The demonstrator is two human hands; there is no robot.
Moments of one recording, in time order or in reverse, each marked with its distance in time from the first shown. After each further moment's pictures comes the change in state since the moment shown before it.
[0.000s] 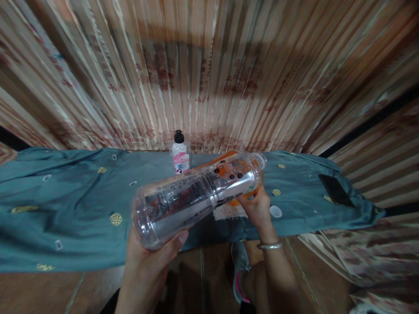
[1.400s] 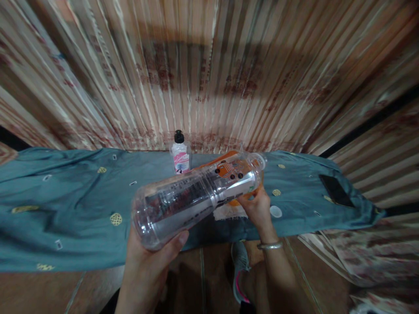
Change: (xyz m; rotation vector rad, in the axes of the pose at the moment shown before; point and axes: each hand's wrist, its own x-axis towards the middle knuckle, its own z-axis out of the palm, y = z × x) left_hand -0.001 0.001 0.003 -0.029 -0.003 0.011; right_hand 0.000 0.001 0.001 0.019 -0.006 -0.011
